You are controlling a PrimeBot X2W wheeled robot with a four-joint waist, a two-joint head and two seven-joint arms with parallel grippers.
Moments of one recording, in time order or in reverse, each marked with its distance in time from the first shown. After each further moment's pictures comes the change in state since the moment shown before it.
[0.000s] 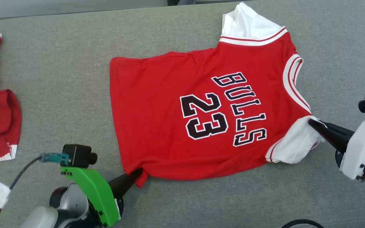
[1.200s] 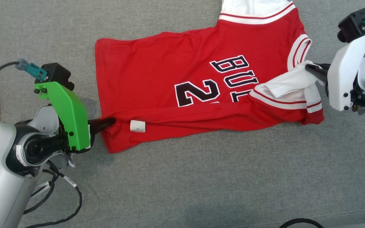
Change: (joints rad) left arm -0.505 0.081 -0.023 0.208 -0.117 0.089 0.481; right arm -0.575 -0.010 0.234 0.287 -0.134 0.000 0.312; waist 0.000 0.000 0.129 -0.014
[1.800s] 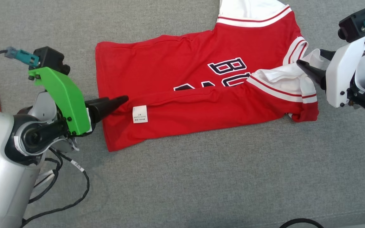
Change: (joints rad) left arm -0.039 -0.059 0.045 0.047 -0.023 -0.032 -0.079; right arm -0.047 -0.020 0.098 0.117 -0.021 0.000 -0.214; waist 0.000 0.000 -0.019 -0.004
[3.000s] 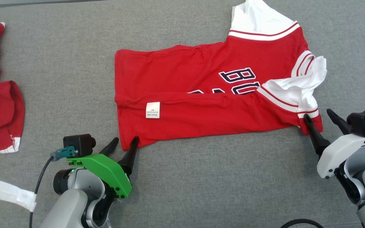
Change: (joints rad) left arm 0.367 -0.221 -0.016 0.164 0.414 -0.033 -0.746; right arm 0.524 0.251 -0.337 0.009 -0.361 0.001 -0.587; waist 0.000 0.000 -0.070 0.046
